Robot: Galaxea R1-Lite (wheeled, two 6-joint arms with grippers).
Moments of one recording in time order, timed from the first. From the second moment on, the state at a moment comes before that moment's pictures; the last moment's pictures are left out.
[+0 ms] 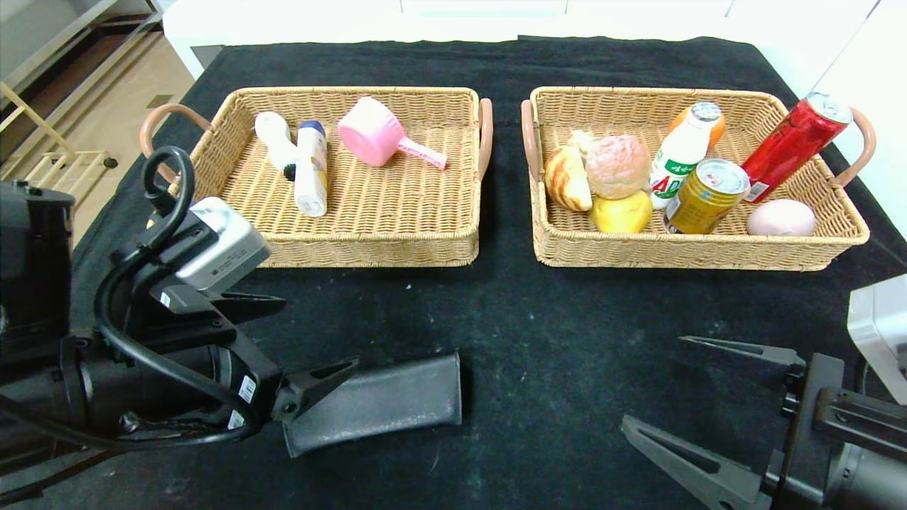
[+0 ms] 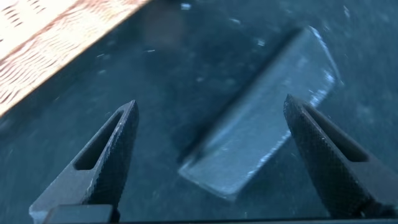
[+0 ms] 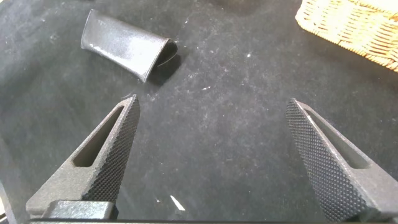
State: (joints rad) left arm -0.54 1.27 -0.85 0.02 0.08 0.26; right arm 0.76 1.24 -0.47 -0.62 0.03 -0.05
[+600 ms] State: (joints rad) left arm -0.66 1.41 -0.95 0.19 0.18 0.41; right arm 0.74 1.21 -0.48 -0.62 0.03 -0.05
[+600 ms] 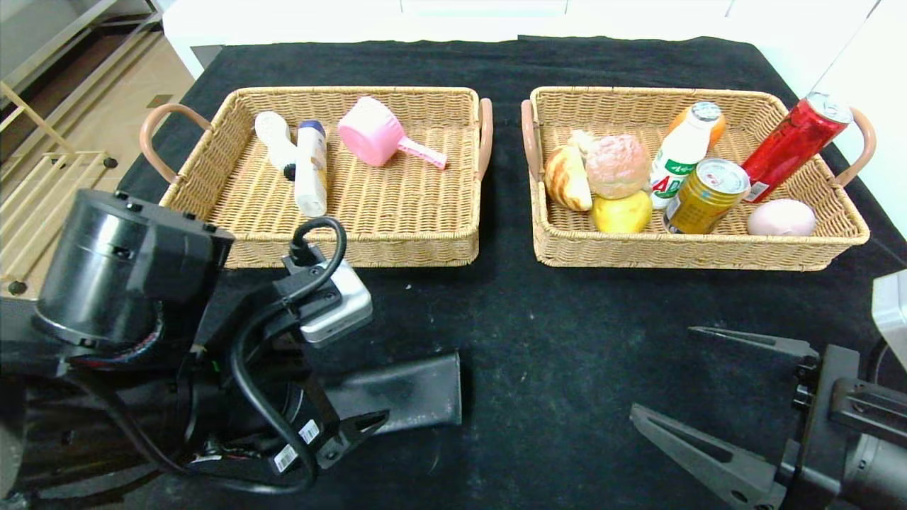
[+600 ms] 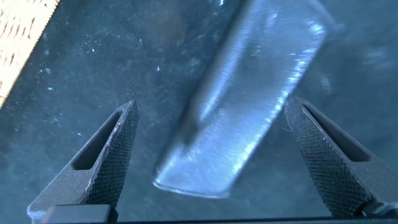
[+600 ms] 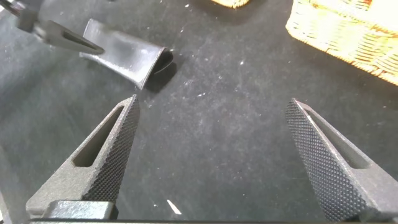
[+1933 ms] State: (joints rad) left arm -0.71 1.54 -0.97 0.21 0.23 0.43; right arm 0.74 1.20 -0.48 -0.62 0.04 -0.05
